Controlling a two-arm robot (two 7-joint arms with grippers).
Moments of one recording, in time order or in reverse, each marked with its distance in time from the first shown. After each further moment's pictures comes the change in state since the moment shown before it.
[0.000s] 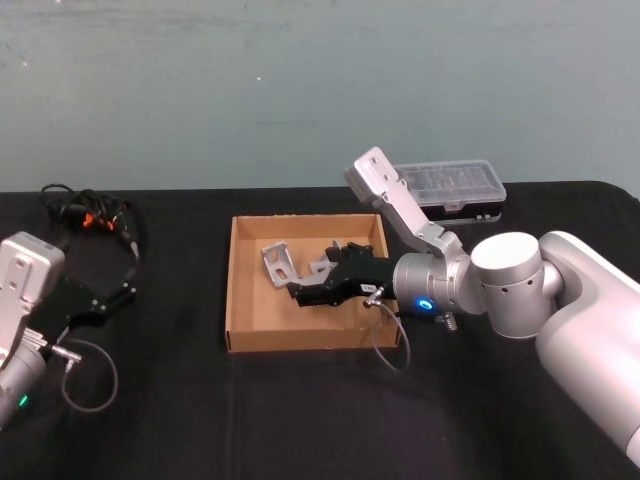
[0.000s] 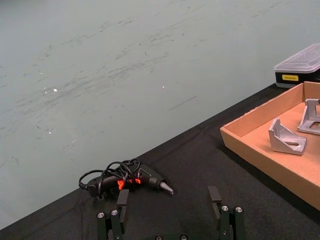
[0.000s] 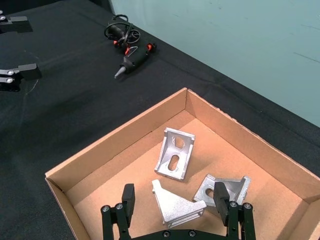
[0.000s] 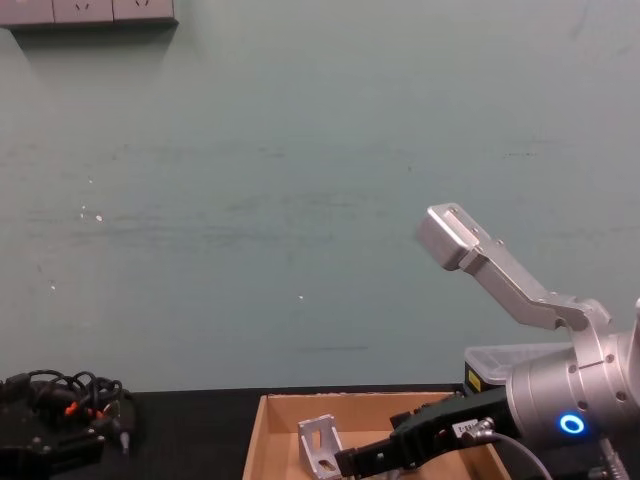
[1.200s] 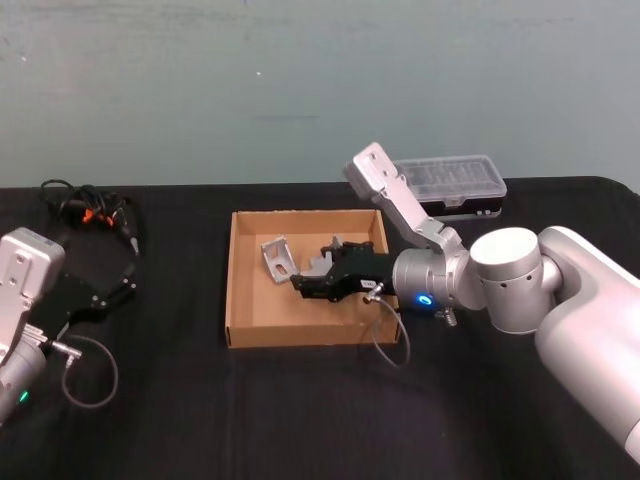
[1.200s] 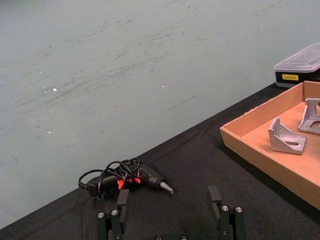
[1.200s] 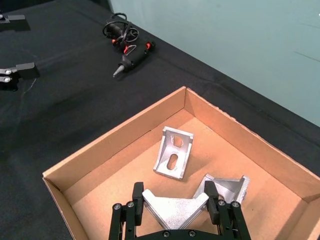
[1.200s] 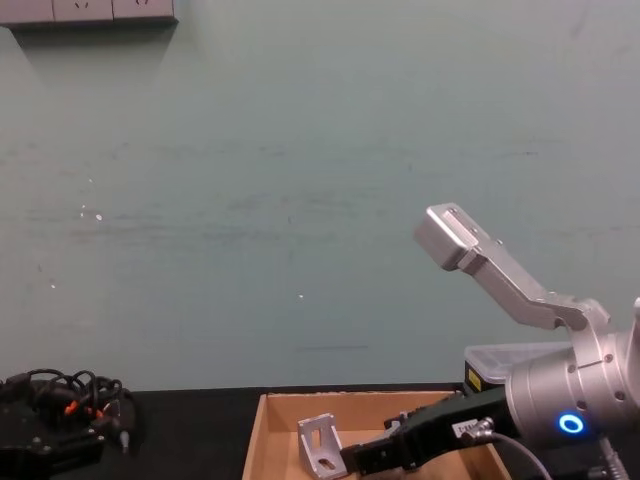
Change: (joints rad) left arm 0.000 0.000 0.000 0.000 0.000 0.000 0.000; right arm 0.001 -0.001 0.001 0.001 -0.004 0.003 -0.003
